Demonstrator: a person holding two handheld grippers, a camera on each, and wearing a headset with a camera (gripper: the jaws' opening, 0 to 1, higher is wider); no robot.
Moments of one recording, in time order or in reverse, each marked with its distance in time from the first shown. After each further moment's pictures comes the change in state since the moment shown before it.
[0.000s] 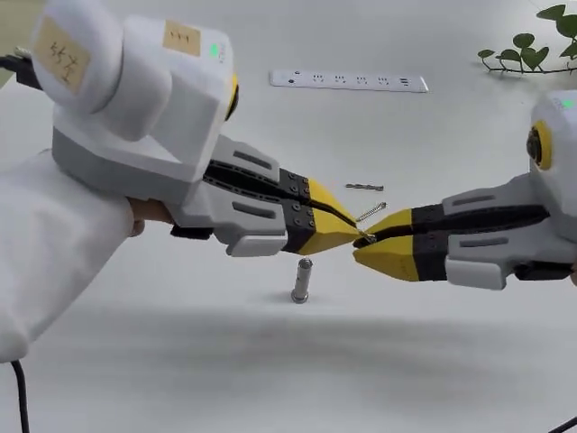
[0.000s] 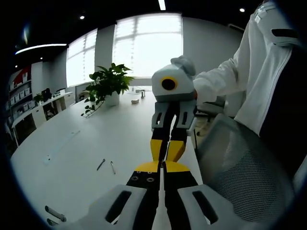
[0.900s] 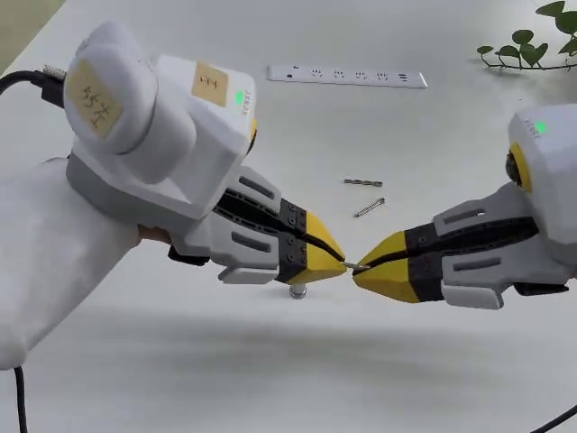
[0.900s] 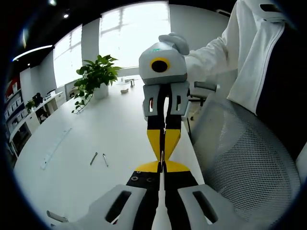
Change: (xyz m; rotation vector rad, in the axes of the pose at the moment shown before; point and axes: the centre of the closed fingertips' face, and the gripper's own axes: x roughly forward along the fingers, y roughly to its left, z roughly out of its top) left arm 0.011 -0.025 -0.028 0.108 0.118 -0.076; right arm 0.003 0.011 -0.023 -0.100 0.152 0.023
